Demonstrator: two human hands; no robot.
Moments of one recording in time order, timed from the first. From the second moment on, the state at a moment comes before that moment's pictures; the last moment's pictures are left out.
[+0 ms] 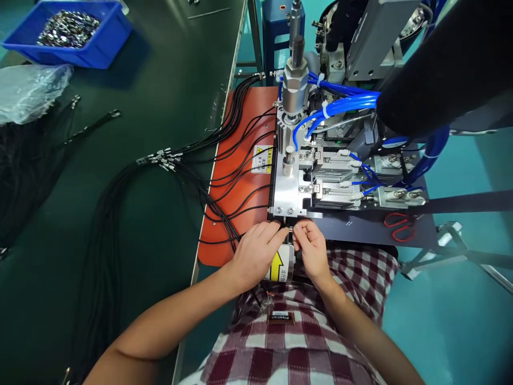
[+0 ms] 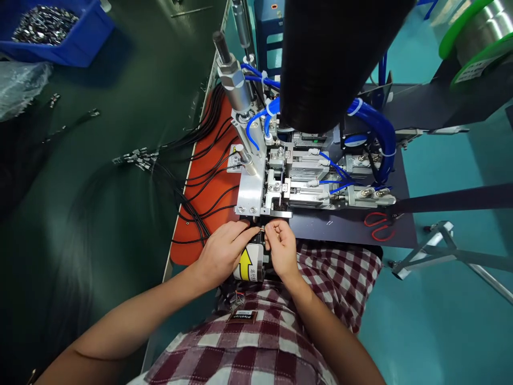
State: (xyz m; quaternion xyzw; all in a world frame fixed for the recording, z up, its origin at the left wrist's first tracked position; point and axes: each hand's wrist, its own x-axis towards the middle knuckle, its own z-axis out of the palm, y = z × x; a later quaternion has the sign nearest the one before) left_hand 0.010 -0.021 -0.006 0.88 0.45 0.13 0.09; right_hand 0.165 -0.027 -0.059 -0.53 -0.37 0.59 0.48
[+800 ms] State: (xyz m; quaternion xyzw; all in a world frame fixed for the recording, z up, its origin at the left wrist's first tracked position) left_hand 0.004 -0.013 0.005 0.87 0.48 0.07 0.10; right_hand 0.166 -0.024 -0.053 -0.52 -0.33 0.62 0.48
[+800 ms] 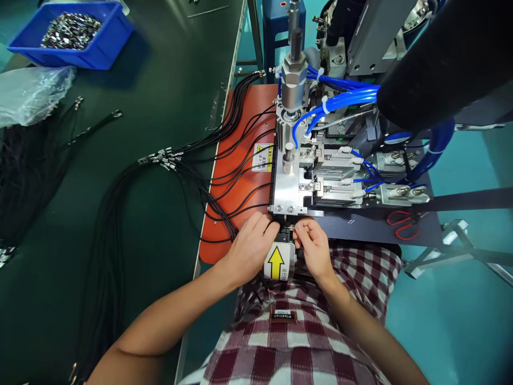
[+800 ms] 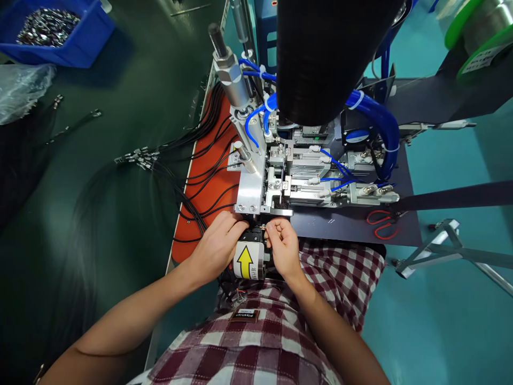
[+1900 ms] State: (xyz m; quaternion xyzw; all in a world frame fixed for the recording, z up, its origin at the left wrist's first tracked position) left_hand -0.017 -0.075 -0.019 0.77 0.61 0.15 0.09; right_hand 0.186 -0.039 -0.064 -0.53 -0.30 0.64 0.47
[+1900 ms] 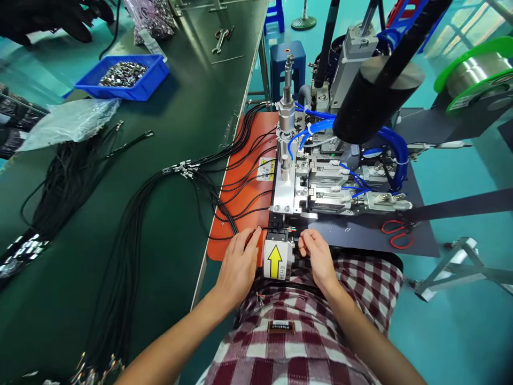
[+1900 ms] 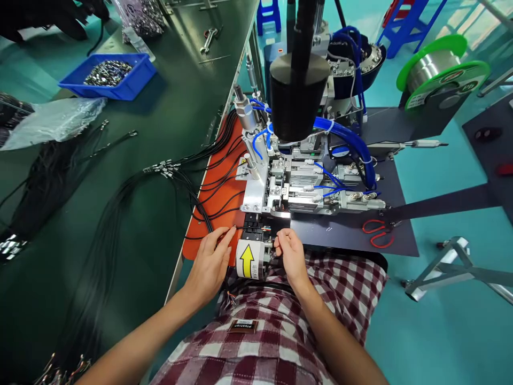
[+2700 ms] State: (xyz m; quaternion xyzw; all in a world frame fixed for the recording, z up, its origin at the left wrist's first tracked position) left_hand -0.037 0.013 0.011 0.83 0.49 0.21 0.18; right_hand 0.213 -0.059 -0.058 -0.55 -0.28 0.59 0.51
